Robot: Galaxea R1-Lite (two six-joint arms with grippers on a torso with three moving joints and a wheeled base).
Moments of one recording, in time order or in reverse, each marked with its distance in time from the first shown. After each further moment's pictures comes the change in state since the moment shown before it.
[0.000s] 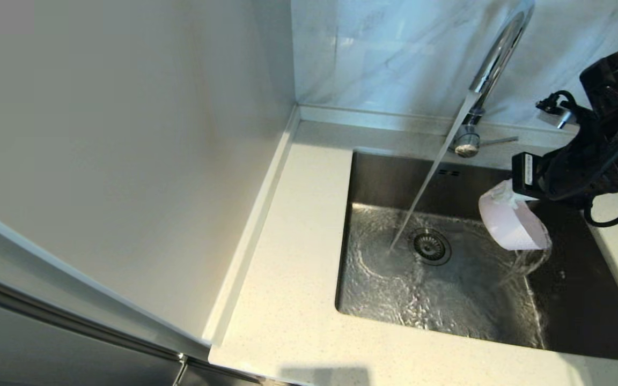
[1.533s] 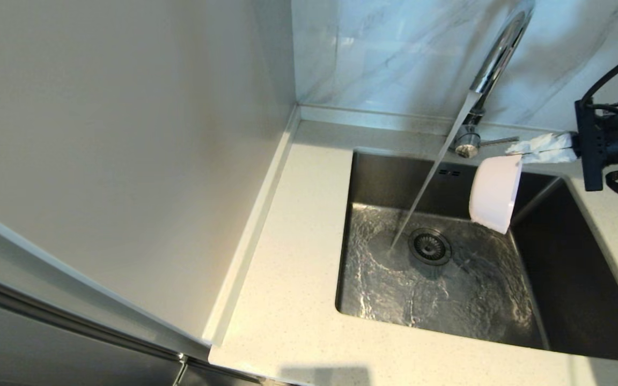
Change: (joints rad) left arm 0.000 0.000 0.000 0.001 0.000 0.000; right arm -0.282 0.034 -0.151 0.001 0.712 0.862
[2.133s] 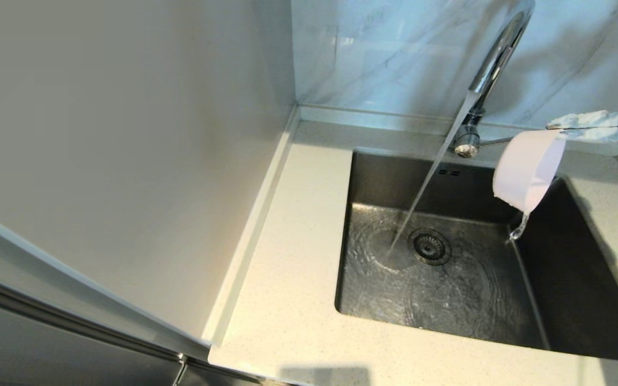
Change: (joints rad) left arm 0.000 0.000 0.000 0.000 0.000 0.000; right arm -0.158 -0.049 0.090 -0.201 0.234 0.199
